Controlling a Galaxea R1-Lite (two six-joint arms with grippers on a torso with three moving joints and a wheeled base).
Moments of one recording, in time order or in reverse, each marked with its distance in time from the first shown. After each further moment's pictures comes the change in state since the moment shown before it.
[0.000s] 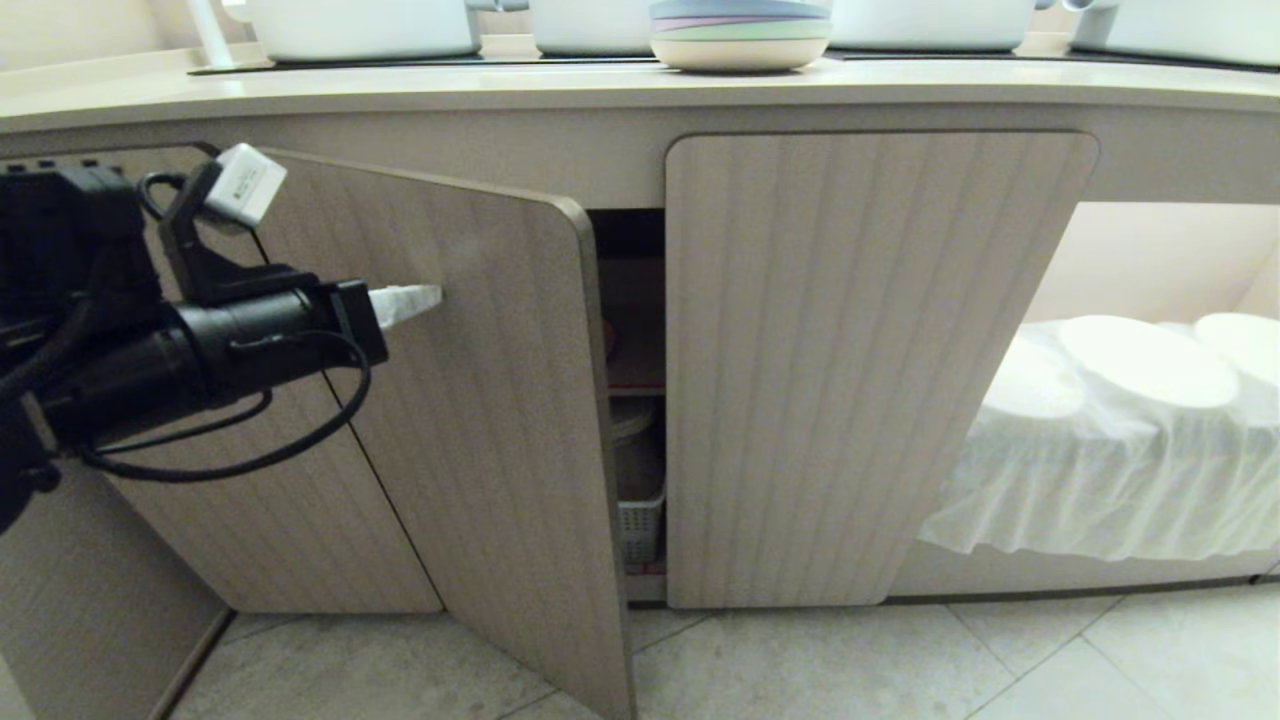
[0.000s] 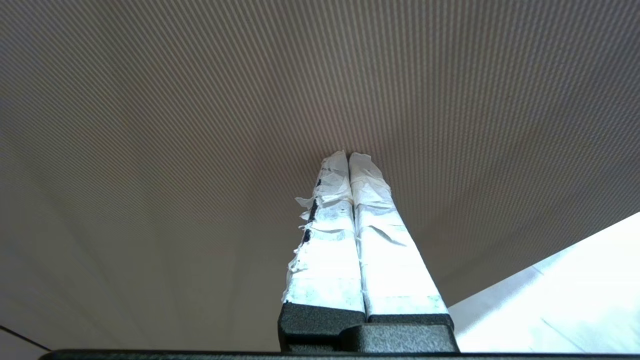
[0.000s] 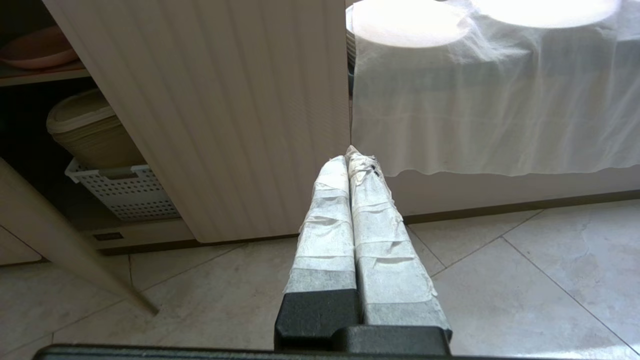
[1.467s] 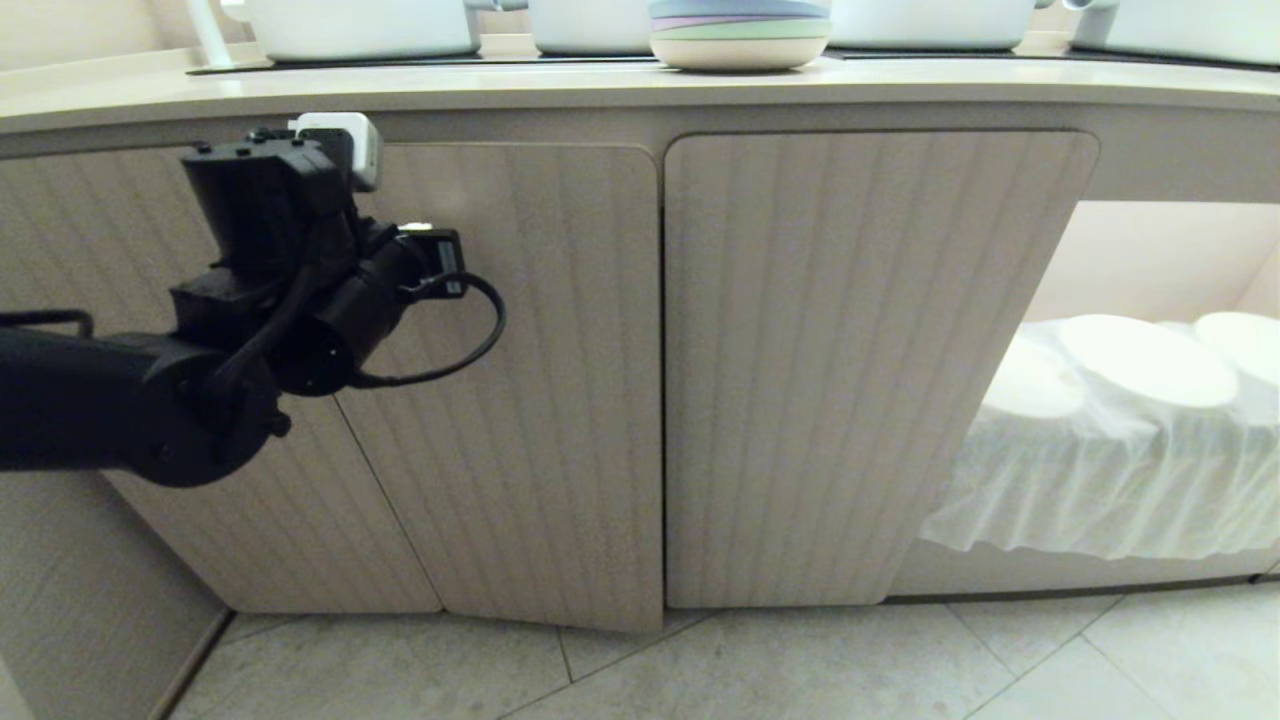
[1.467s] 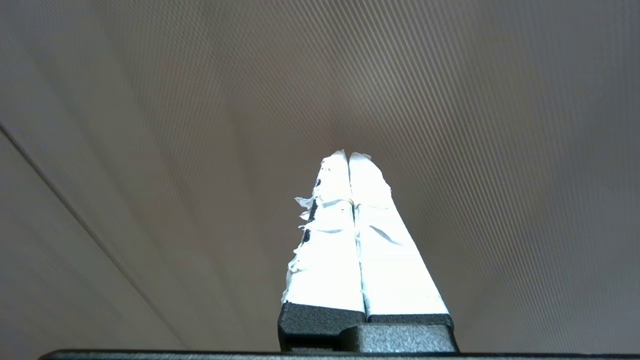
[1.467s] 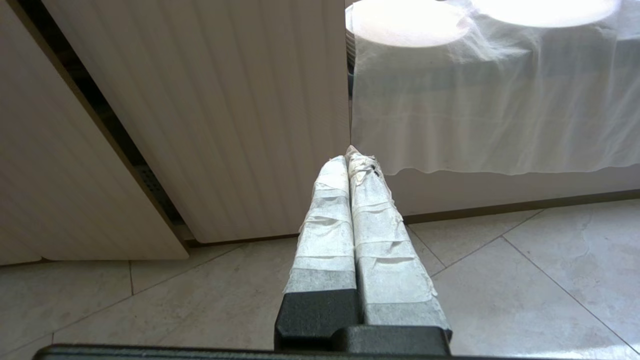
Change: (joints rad) left arm -0.181 0.228 -0.170 -0.205 0.785 0.220; right arm 0.000 0.000 0.000 0.000 0.000 0.000
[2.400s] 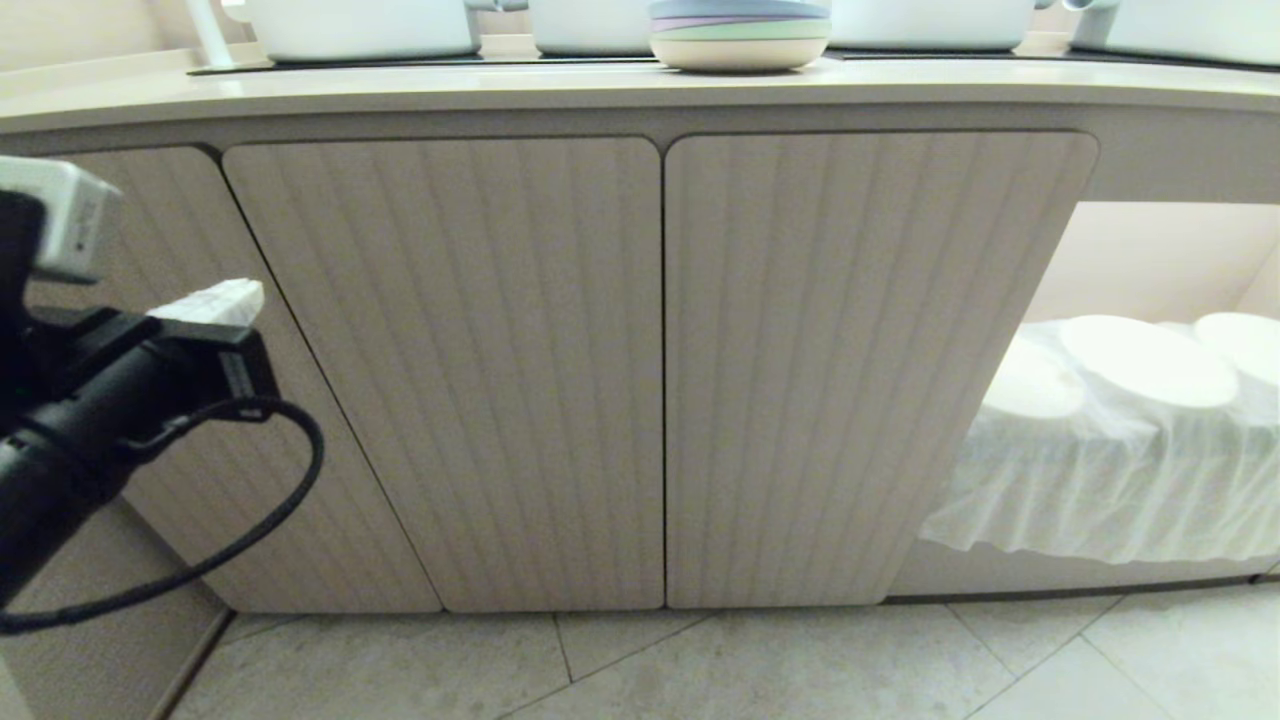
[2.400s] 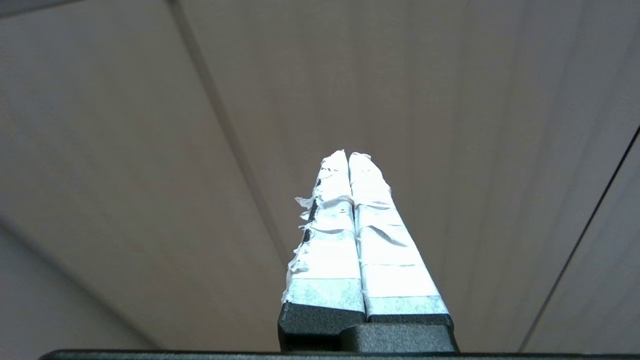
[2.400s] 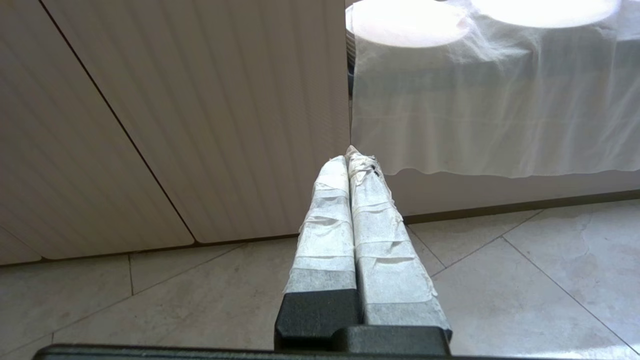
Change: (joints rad) left arm -0.008 -0.531 0.483 0.004 0.001 0.176; right arm 0.000 0.000 0.000 0.000 0.000 0.000
